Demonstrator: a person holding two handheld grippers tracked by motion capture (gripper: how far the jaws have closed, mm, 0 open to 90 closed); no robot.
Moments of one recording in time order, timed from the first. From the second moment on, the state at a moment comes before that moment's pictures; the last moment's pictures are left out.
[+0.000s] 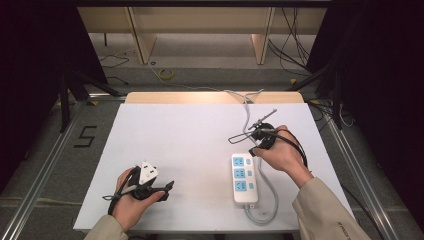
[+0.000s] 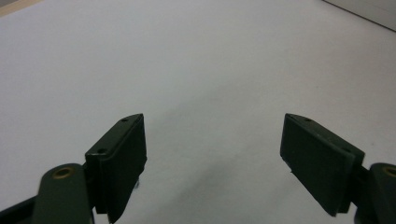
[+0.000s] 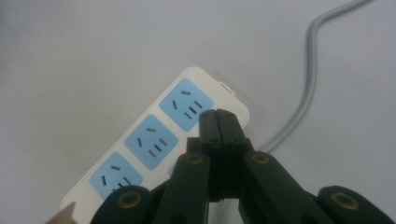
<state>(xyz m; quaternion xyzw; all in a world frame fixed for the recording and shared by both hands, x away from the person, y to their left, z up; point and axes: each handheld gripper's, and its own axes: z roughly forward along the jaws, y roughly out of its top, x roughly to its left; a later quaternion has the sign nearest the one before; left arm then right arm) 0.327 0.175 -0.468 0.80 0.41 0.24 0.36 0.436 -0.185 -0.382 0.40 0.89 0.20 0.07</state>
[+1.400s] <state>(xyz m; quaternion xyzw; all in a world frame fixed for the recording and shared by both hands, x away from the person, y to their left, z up) 0.327 0.174 -0.467 0.80 0.41 0.24 0.36 0.456 -0.180 -0.391 0.41 0.89 0.17 0.06</state>
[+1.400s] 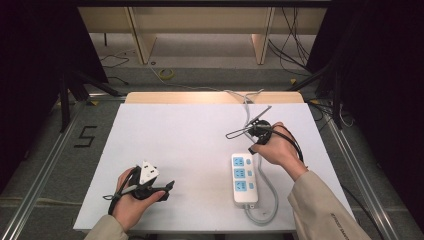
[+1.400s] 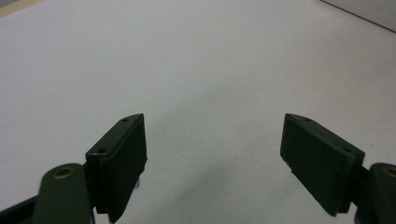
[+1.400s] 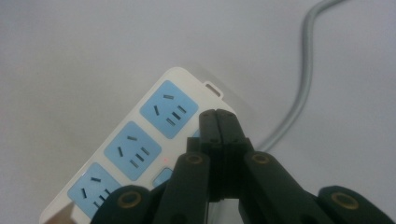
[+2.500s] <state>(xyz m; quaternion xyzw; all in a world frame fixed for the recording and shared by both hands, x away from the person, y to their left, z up) 0.327 0.174 -0.467 0.80 0.41 0.24 0.37 0.460 -0.170 -0.401 0.41 0.90 0.15 0.06</state>
